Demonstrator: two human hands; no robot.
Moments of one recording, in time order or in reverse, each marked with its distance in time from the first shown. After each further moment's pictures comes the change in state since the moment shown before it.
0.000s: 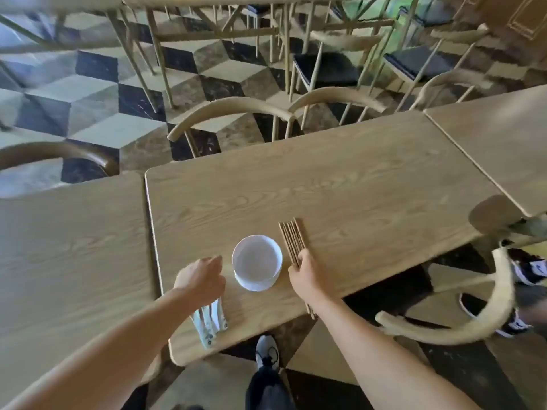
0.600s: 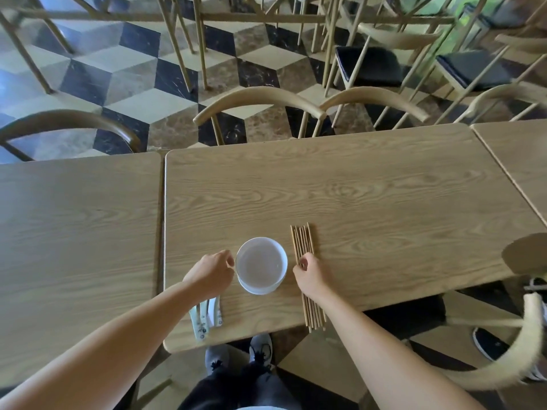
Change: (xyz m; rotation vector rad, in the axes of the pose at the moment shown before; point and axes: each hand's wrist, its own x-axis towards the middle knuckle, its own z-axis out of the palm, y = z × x) left_hand 0.018 0.014 0.006 -0.340 -0.096 -0.167; right_hand 0.055 0.006 0.003 0.041 -0.225 -0.031
